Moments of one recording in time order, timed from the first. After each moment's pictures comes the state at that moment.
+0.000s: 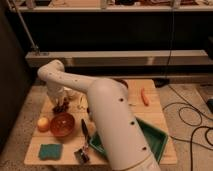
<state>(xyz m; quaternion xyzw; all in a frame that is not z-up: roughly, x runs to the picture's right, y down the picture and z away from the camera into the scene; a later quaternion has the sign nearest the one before) -0.289 0.067 0.877 -0.18 -0.32 -0.67 0.64</state>
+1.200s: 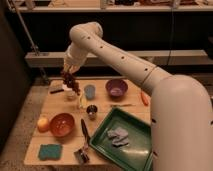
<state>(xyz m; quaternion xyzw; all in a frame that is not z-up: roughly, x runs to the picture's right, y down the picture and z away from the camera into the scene) -0.177 -0.130 0.731 0.04 -0.32 -0.62 0.71</state>
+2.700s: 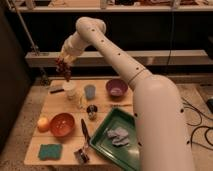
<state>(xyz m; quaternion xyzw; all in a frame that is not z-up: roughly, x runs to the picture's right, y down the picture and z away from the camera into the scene) -0.211 -0.177 0.760 0.10 -0.37 -0.57 0.72</state>
